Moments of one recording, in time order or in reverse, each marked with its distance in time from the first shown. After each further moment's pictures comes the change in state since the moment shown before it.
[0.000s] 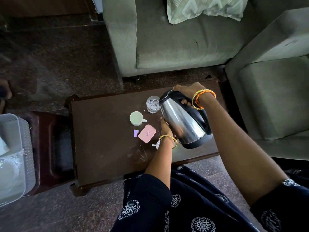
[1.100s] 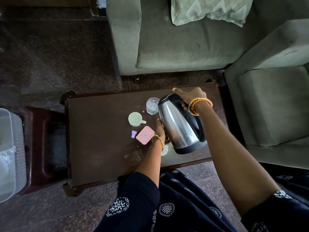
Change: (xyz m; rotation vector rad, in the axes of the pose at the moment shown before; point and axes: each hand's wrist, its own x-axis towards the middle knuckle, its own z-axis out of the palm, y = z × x) left_hand 0.026 0.009 -0.033 0.226 0.046 -0.152; right_hand 0.002 -0.001 0.016 0.000 0.193 -0.035
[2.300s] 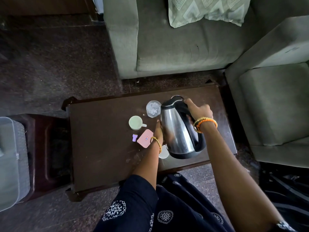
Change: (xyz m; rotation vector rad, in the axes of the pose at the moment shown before) left_hand -0.002 0.007 -0.001 -0.067 -0.012 0.065; right_hand -0.014 0.047 -0.001 0.204 0.125 0.103
